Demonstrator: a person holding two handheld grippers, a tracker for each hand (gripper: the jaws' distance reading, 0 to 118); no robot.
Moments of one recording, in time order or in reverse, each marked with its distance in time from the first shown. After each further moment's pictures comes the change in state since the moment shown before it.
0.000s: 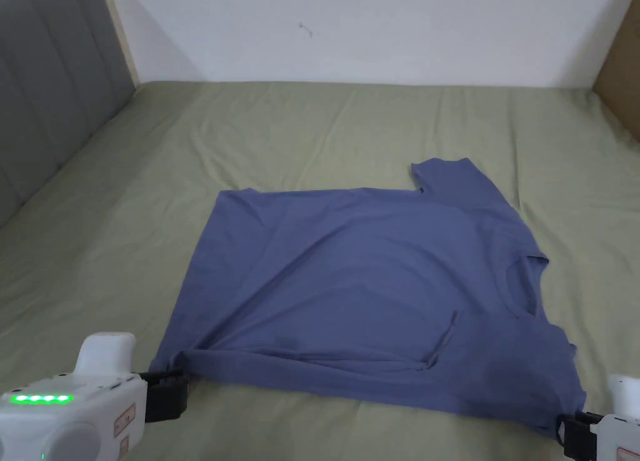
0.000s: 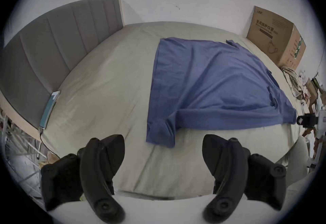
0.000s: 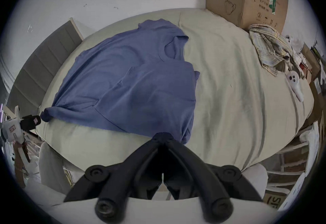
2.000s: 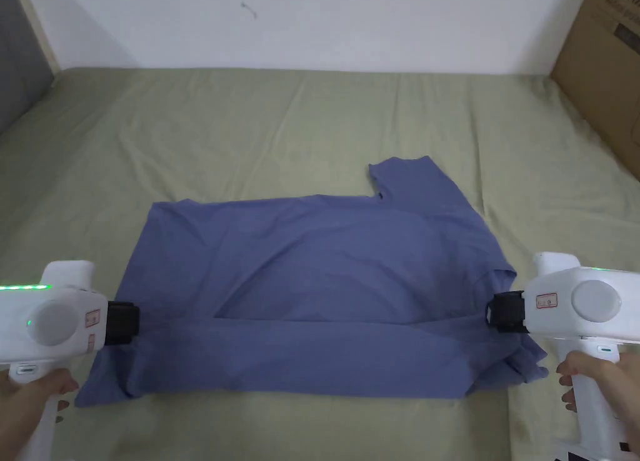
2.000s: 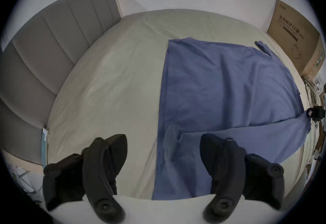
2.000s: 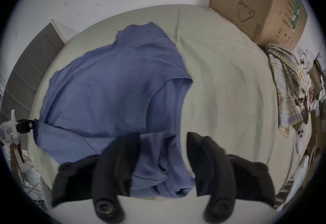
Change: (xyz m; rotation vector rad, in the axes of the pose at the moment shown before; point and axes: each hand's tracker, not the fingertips) left arm 0.016 0.135 -0.138 -0.143 0.088 -0.014; right arm 0.005 0.188 -0.110 -0.059 -0.089 0.033
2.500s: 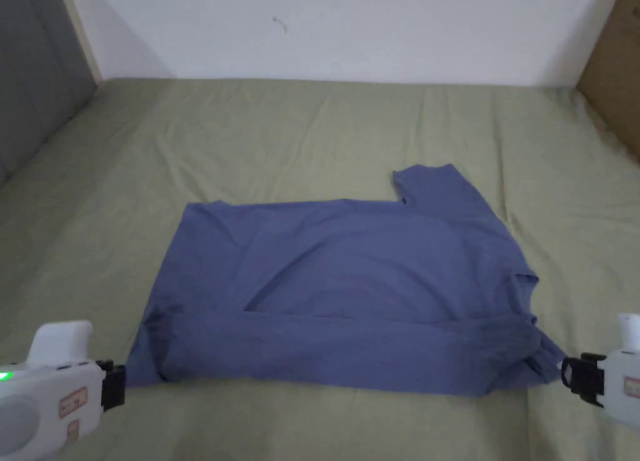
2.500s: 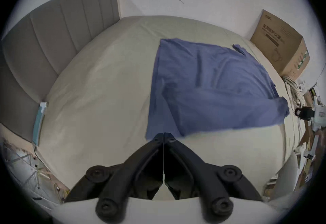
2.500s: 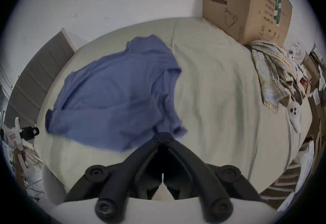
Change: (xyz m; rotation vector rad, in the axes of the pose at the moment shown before) left arm -0.033 -0.093 0.081 0.040 -0.155 0.055; right arm 0.011 -0.095 0.082 0.089 0.059 -0.022
